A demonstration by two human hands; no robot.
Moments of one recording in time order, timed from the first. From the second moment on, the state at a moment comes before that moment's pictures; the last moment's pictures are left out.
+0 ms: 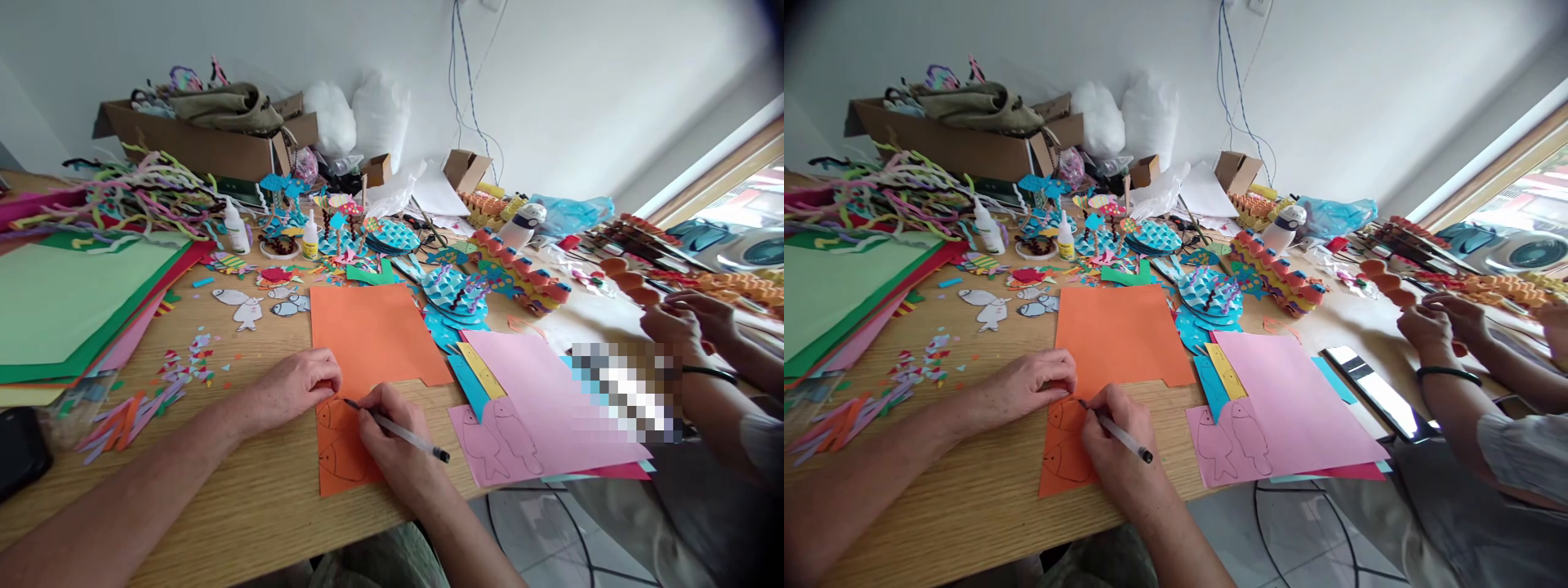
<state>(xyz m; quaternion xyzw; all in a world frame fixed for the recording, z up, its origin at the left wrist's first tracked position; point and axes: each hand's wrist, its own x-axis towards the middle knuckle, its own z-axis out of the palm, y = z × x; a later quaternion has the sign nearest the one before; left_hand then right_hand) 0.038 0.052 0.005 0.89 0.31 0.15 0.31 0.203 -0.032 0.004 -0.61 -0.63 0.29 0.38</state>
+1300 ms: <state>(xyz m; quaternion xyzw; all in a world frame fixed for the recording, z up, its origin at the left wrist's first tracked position) 0.038 0.052 0.004 0.89 0.31 0.16 0.31 0.205 -0.034 0.006 -0.62 -0.63 0.32 0.35</state>
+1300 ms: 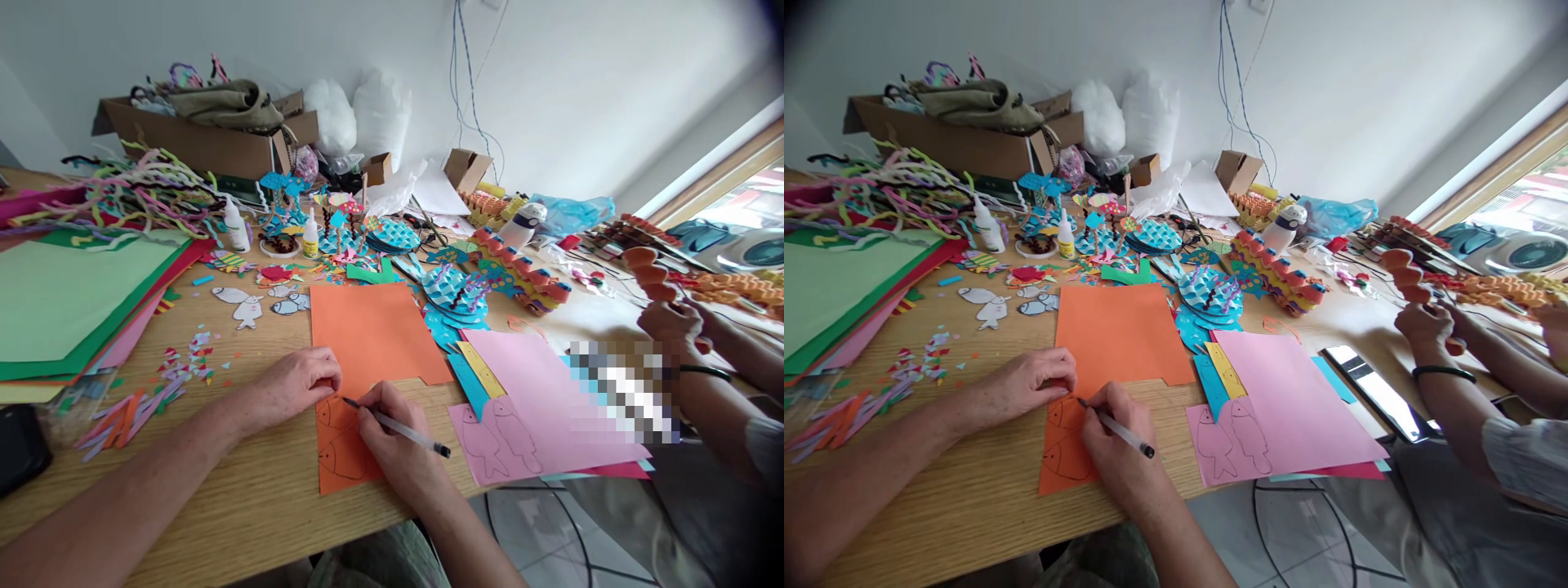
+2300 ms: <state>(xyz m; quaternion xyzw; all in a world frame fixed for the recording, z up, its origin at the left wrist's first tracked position) 0.038 0.052 0.004 0.88 0.31 0.15 0.32 0.207 -0.034 0.006 -0.62 -0.61 0.32 0.38</state>
